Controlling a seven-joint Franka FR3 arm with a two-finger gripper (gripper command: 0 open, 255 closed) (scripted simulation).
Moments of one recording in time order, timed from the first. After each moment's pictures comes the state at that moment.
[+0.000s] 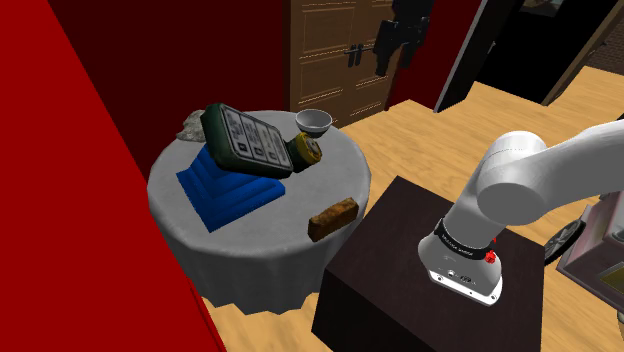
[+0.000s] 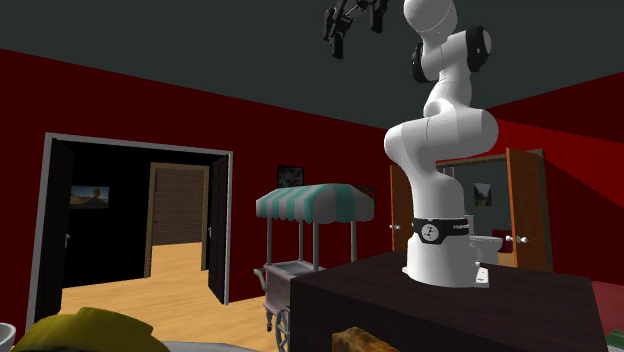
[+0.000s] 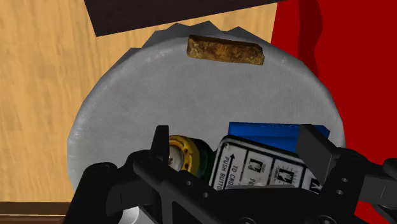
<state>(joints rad) 0.02 -0.78 -0.05 -2.32 -0.03 1.55 0.17</state>
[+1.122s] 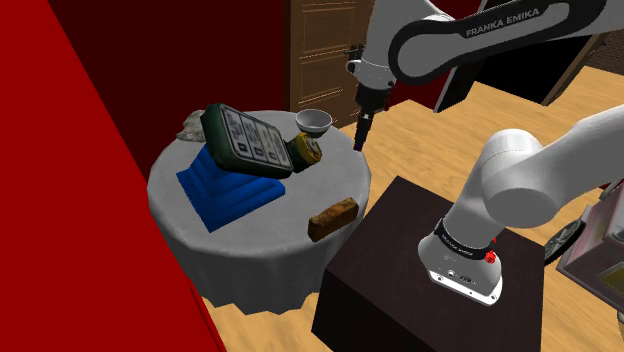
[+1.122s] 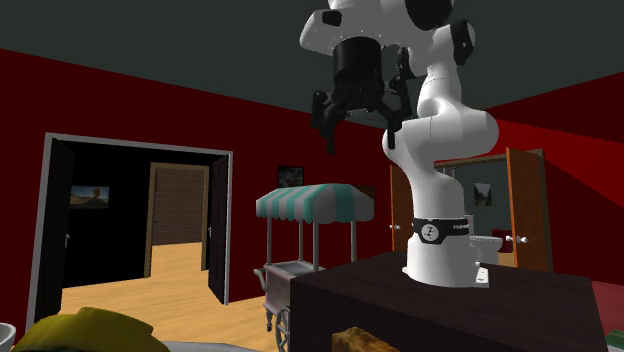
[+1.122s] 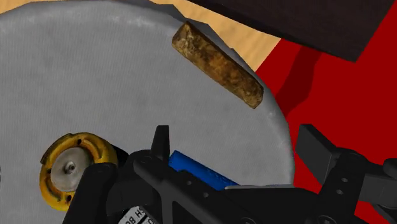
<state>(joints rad) 0.18 -0.68 -0.18 -2.74 -0.10 2.08 -0.27</state>
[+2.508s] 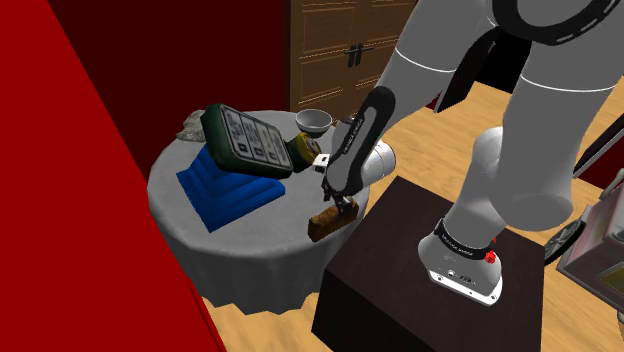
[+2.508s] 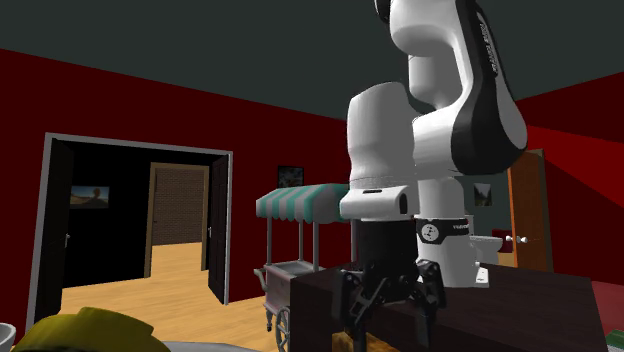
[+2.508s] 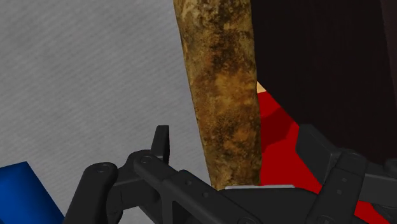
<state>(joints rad) 0.43 0.19 -0.17 -2.82 0.54 2.99 -1.35</state>
